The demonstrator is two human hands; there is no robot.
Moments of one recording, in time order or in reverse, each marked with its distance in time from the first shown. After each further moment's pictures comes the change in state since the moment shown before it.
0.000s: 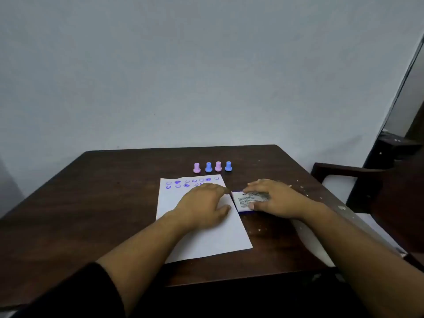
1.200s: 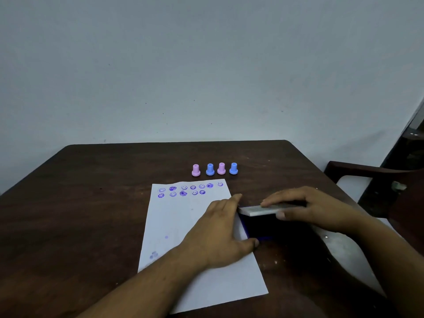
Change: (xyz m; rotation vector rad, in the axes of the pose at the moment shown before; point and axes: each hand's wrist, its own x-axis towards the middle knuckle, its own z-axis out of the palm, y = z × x) left_hand 0.015 0.004 0.048 -0.355 0.007 -0.107; right_hand 0.012 0.036 -0.030 0.417 -0.161 -0.051
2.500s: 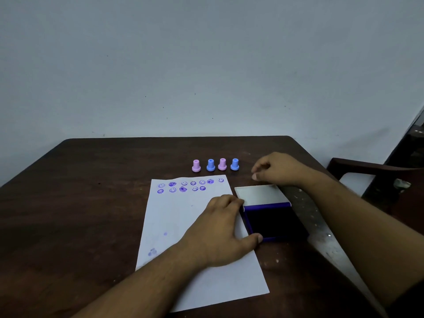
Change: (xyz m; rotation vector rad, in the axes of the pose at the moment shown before) left_hand 0.000 0.006 -0.005 0.059 -0.008 0.023; right_hand 0.118 0.023 -0.016 -0.343 0.191 0.272
